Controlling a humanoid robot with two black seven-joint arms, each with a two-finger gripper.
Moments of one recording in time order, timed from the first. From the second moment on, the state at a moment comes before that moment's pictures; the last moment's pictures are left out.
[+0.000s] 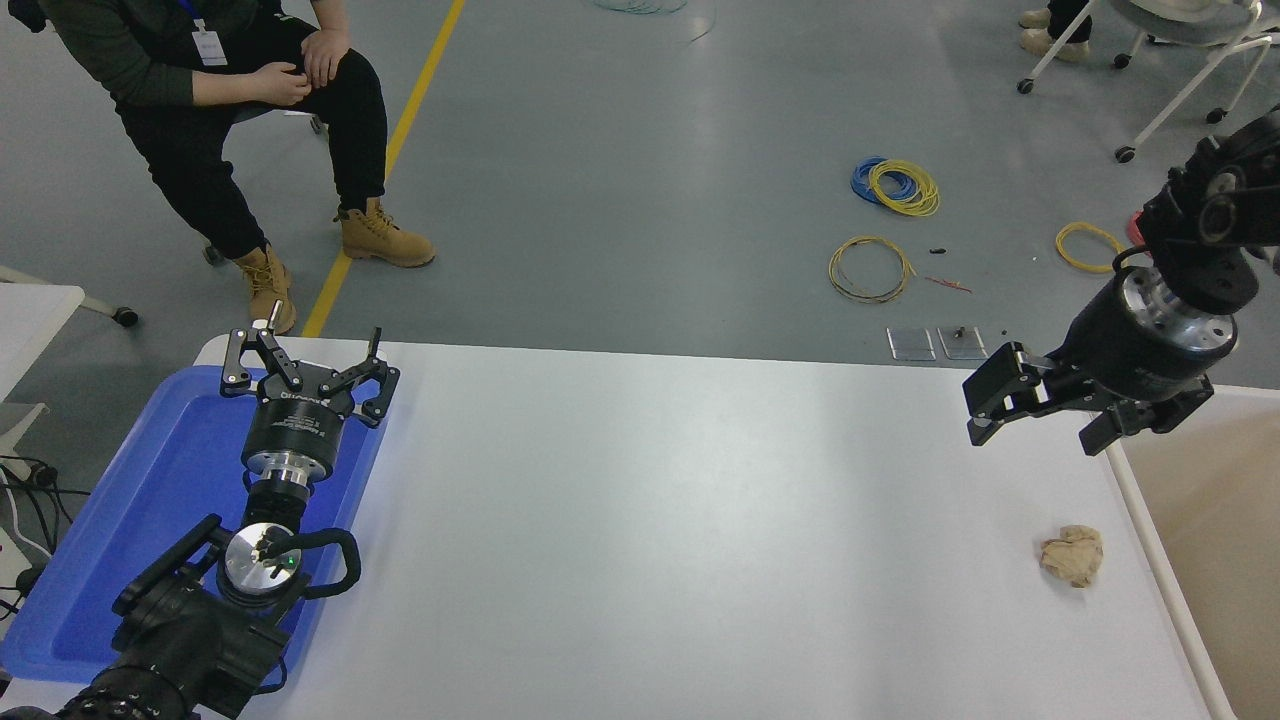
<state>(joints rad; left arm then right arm) -0.50 0.14 -1.12 -0.54 -0.09 -0.62 -0.36 2.11 -0.43 -1.33 1.37 -0.25 0.74 0.06</state>
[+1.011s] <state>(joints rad) -0.50 0.13 -1.12 -0.54 -0.09 -0.62 -0.36 2.11 -0.43 -1.32 1.32 -0.25 0.73 0.06</state>
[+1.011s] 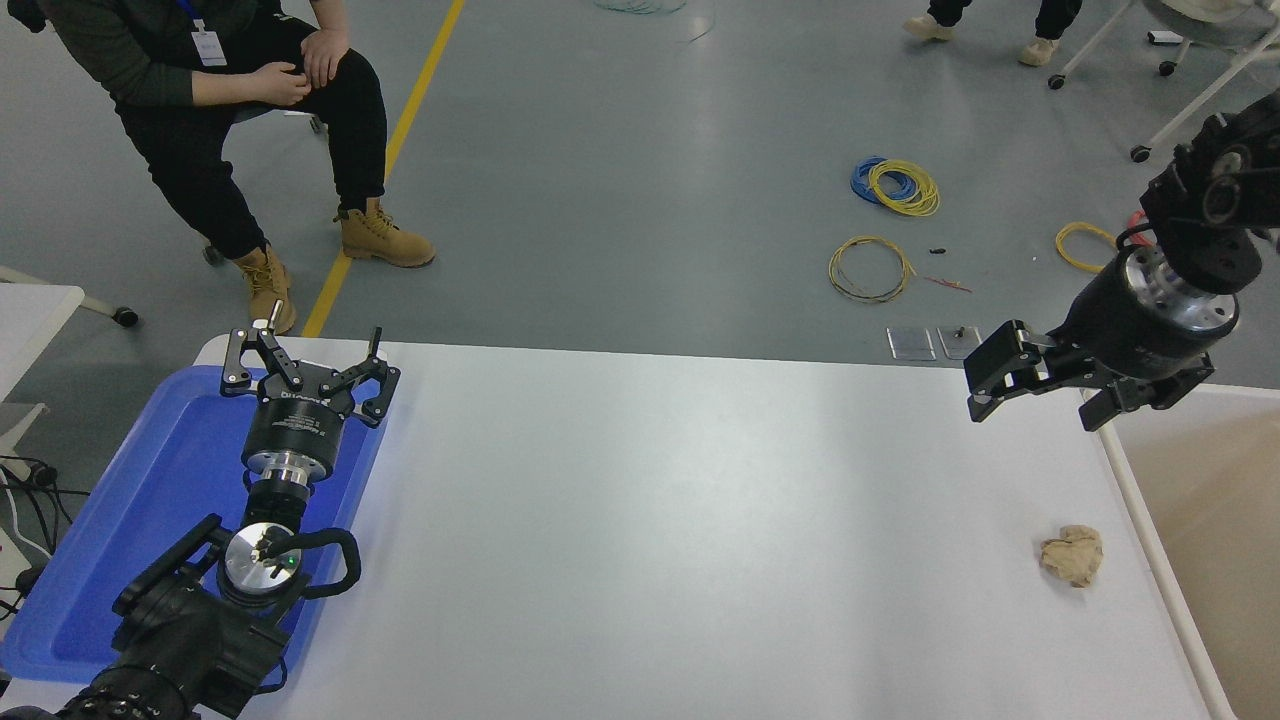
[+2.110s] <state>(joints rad) -0.50 0.13 -1.12 -0.54 -0.09 -0.62 -0.36 1.91 -0.45 -1.28 0.98 -0.25 0.73 0.06</state>
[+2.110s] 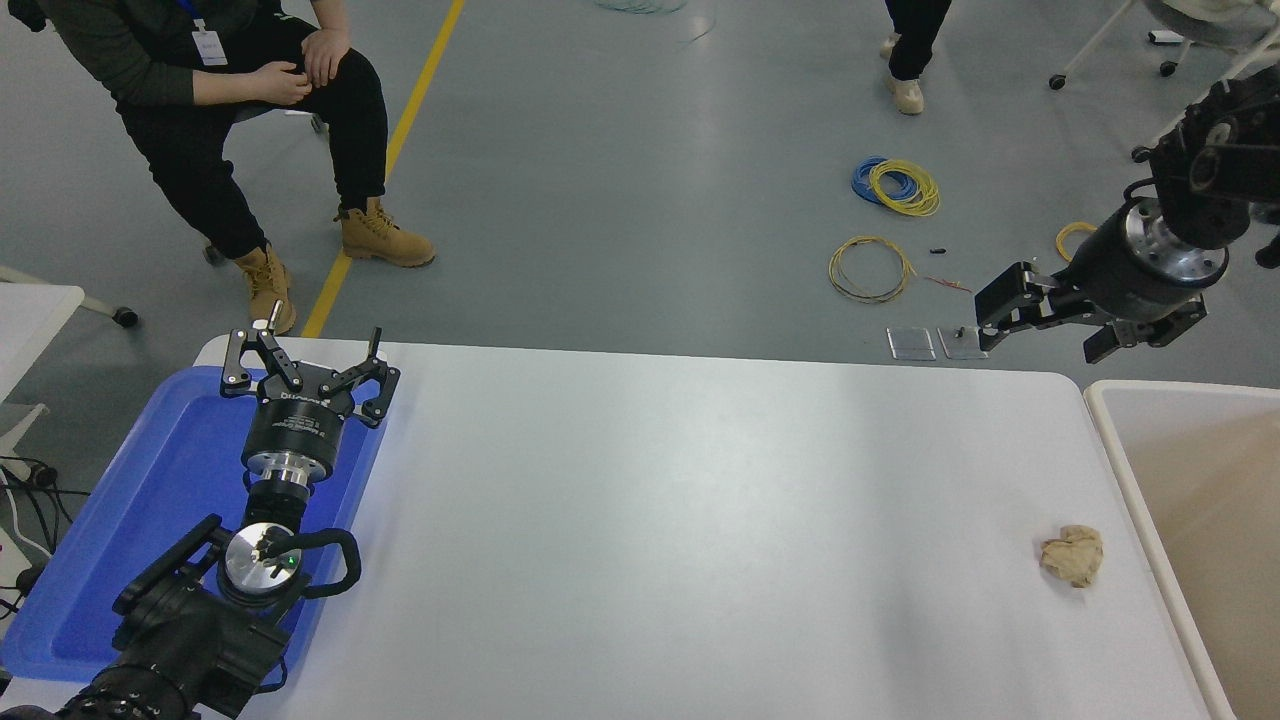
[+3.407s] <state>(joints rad) -0.50 0.13 -1.12 -0.54 -0.09 -0.62 -0.36 1.29 -0.59 -0.98 0.71 -0.33 0.35 0.07</state>
